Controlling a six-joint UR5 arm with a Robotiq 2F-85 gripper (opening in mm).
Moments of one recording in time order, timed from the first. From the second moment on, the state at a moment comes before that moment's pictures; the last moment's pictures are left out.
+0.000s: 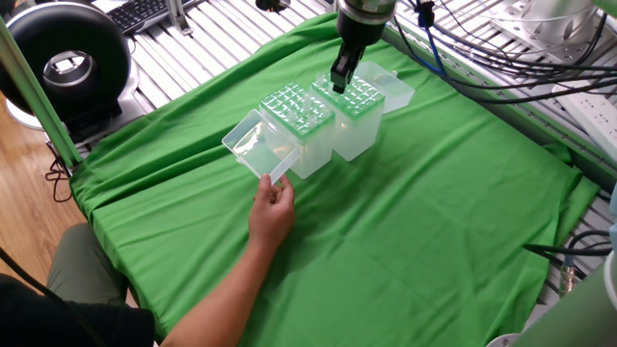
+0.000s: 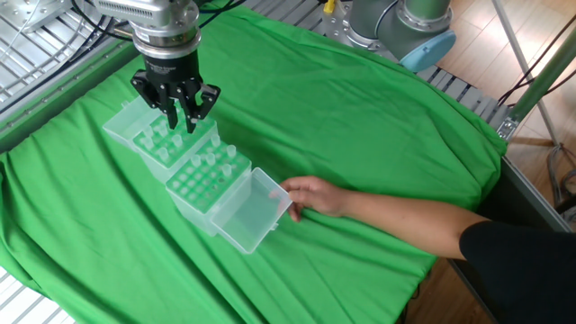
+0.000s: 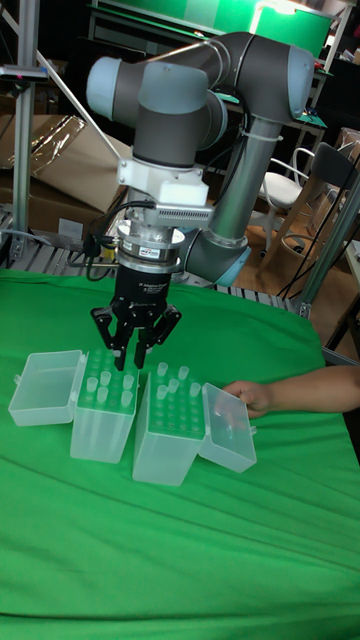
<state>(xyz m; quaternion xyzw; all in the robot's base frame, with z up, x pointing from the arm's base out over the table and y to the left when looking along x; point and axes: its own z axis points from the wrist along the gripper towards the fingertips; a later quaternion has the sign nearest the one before) 0.557 -0.055 0.151 -0.21 0.97 0.01 0.09</state>
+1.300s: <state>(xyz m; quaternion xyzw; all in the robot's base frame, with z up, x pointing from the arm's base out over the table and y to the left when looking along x) 0.562 -0.054 0.135 -0.22 0.97 0.01 0.10</state>
